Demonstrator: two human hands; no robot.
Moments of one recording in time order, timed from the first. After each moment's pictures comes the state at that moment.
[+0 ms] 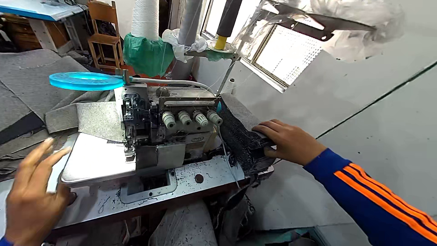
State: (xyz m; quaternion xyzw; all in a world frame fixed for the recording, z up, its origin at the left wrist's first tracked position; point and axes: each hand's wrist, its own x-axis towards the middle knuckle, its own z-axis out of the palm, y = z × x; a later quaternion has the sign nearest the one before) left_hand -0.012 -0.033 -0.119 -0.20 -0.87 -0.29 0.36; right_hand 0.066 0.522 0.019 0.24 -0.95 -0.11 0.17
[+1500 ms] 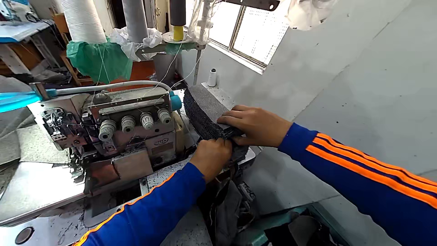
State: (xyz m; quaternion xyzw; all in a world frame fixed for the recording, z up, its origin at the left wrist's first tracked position) left_hand 0.028 0.350 -0.069 -0.54 -0.77 -0.23 0.25; right_hand 0.060 0.531 0.023 0.32 -0.93 -0.07 0.16
